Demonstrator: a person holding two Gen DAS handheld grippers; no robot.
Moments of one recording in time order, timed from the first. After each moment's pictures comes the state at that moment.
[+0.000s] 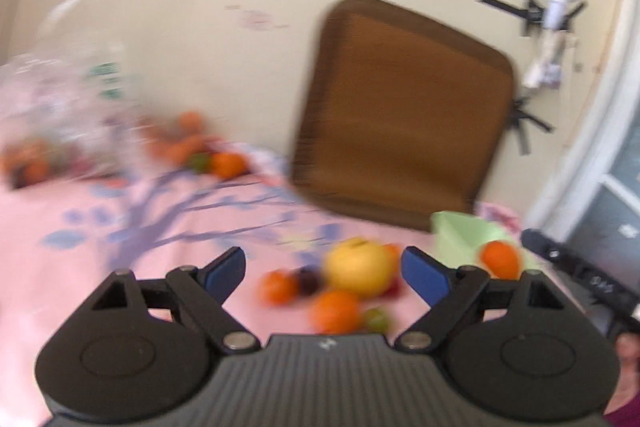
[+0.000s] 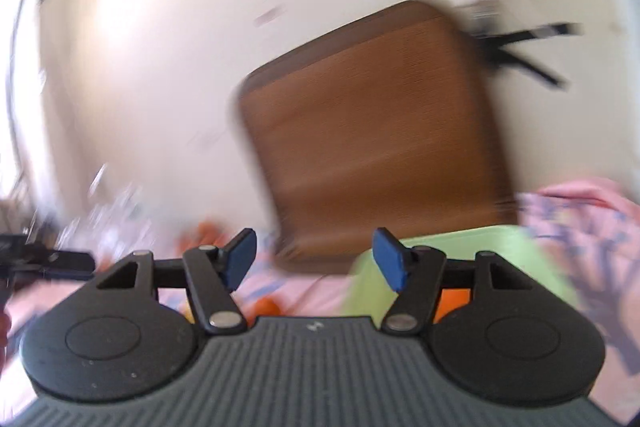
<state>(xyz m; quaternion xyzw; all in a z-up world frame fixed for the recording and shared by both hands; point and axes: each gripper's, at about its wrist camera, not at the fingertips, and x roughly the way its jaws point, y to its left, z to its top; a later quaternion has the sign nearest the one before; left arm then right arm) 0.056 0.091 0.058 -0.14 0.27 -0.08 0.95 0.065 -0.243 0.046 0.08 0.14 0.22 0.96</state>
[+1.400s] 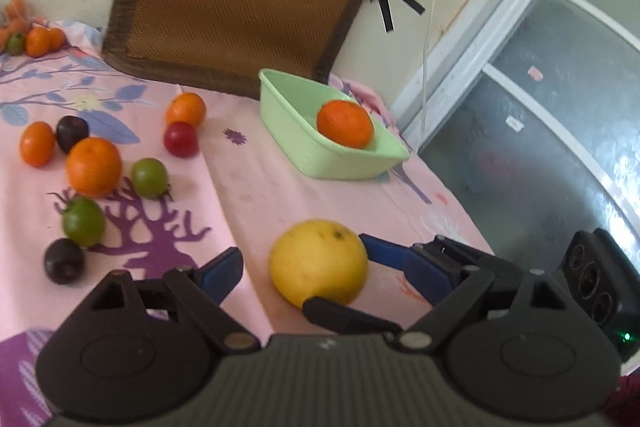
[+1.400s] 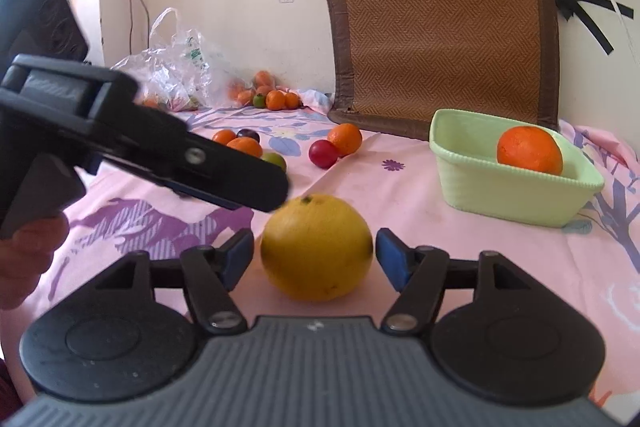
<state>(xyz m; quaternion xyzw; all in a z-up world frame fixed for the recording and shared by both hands) 0.050 -0.034 0.005 -0.15 0.37 -0.32 0.86 -0.016 -0.200 -0.005 -0.05 0.25 0.24 0.94</state>
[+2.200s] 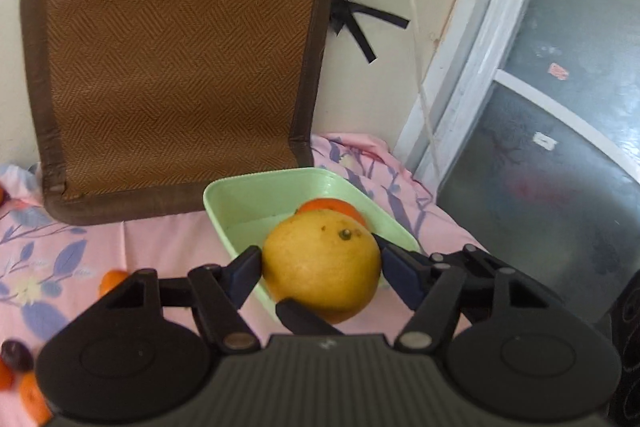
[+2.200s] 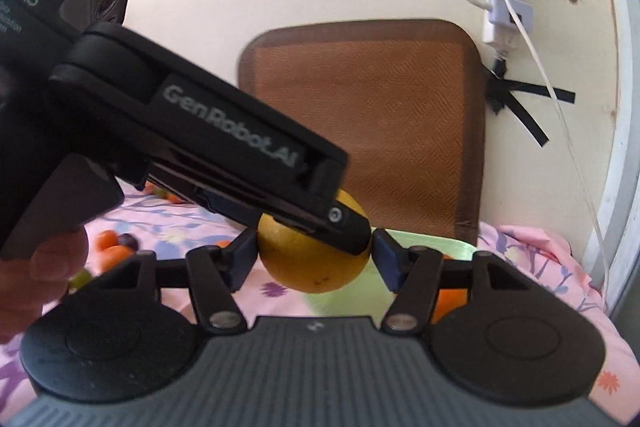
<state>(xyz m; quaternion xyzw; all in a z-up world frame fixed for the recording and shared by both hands) 0.157 -0.128 0.060 -0.05 0.33 -0.30 0.89 0.048 -0.234 0.020 -0.06 0.12 0.14 0.98</state>
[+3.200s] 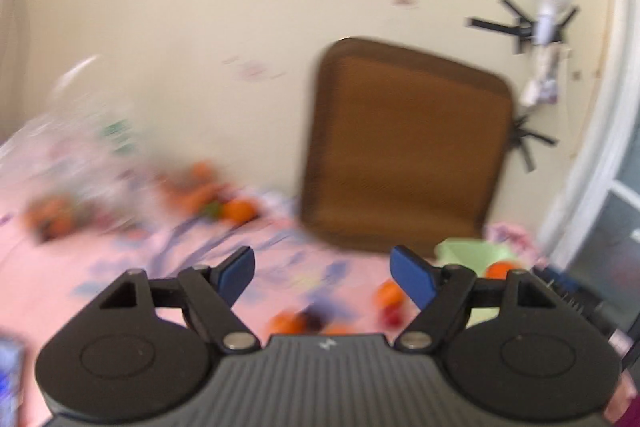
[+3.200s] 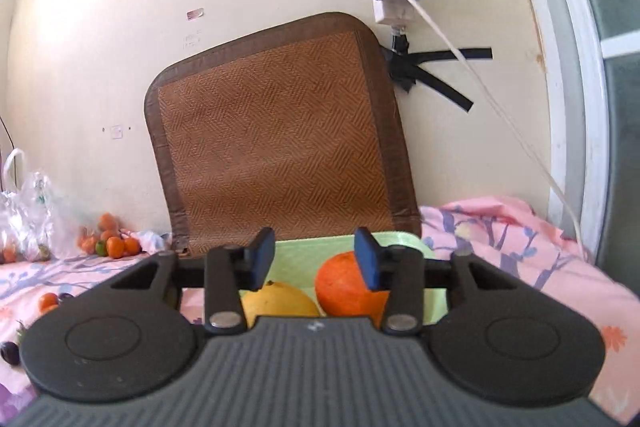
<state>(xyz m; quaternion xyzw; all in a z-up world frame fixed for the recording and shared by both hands) 0.034 0.083 0.090 -0.11 0.24 -0.07 0.96 0.041 -0.280 0.010 0.06 0.09 0.06 0.99</state>
